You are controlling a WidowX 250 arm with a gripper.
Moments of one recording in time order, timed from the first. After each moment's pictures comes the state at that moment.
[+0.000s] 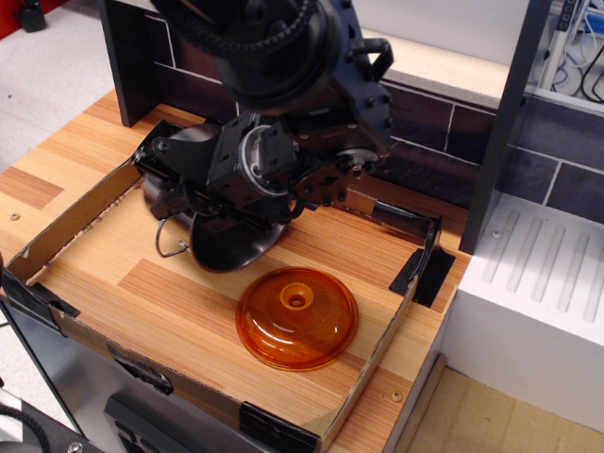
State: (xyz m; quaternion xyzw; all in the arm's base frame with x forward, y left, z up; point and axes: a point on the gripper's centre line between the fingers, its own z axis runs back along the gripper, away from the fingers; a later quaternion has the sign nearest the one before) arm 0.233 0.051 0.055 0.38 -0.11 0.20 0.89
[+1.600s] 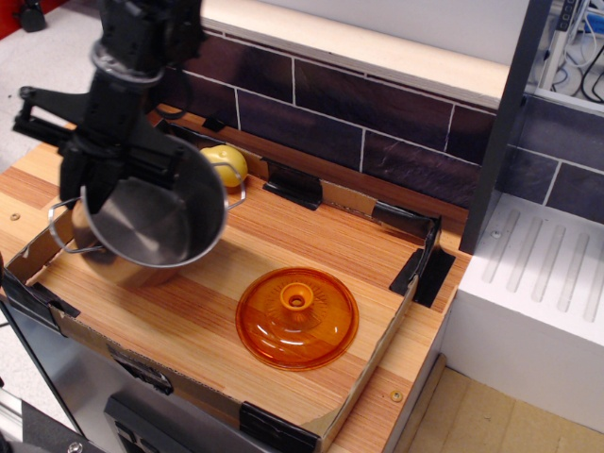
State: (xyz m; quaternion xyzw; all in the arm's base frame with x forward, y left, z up) arm 0.204 0.117 0.072 0.21 0.08 0.23 0.95
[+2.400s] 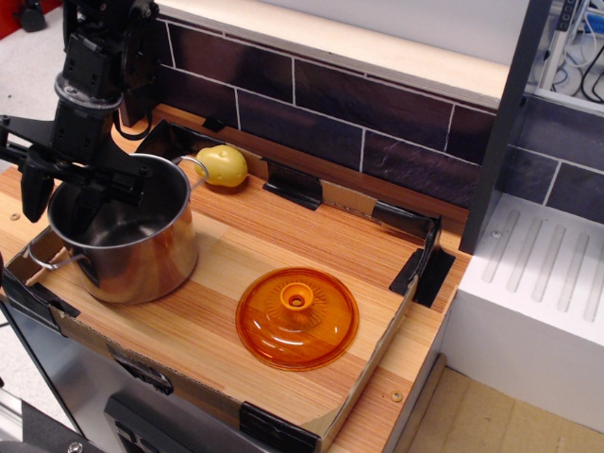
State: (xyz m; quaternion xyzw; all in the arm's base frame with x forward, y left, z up) arm 0.206 0.147 0.045 0.20 0.08 0.22 0.95
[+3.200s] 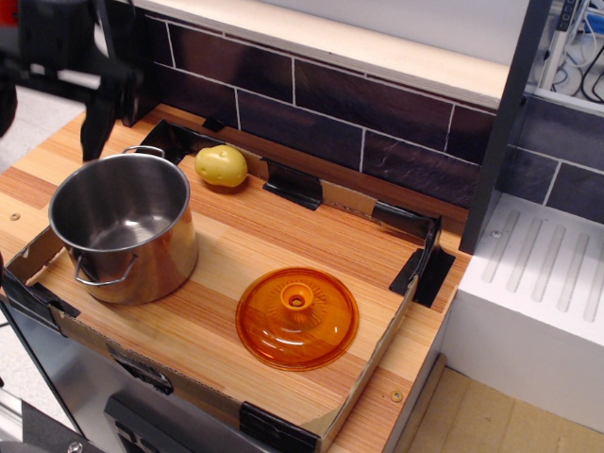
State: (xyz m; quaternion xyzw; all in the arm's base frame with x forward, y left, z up) arm 0.210 0.130 0.127 0.15 0.01 0.23 0.96
